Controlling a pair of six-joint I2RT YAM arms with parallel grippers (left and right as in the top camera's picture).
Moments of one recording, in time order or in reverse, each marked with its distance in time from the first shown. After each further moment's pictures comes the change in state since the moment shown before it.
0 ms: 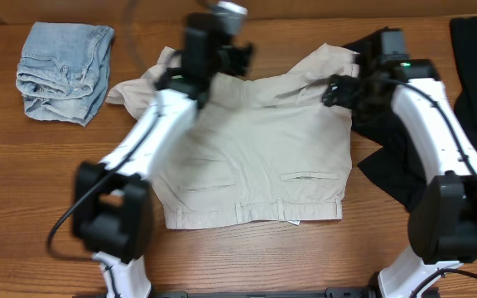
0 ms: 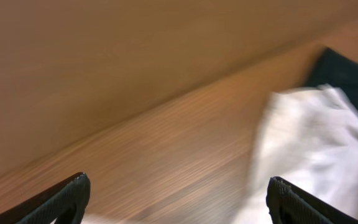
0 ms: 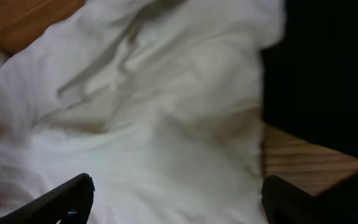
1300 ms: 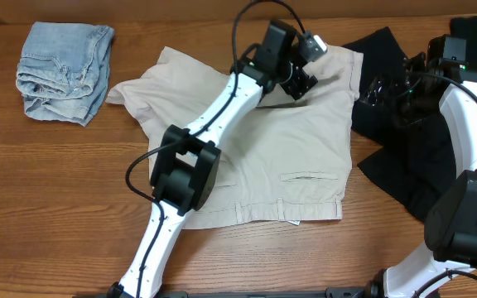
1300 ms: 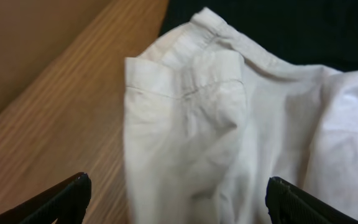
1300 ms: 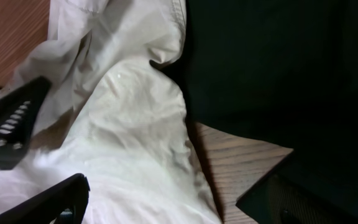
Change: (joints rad) left arm -0.153 0.530 0.600 -0.304 0.212 0.257; right arm -0.207 0.000 0.000 -0.043 -0.098 -0.055
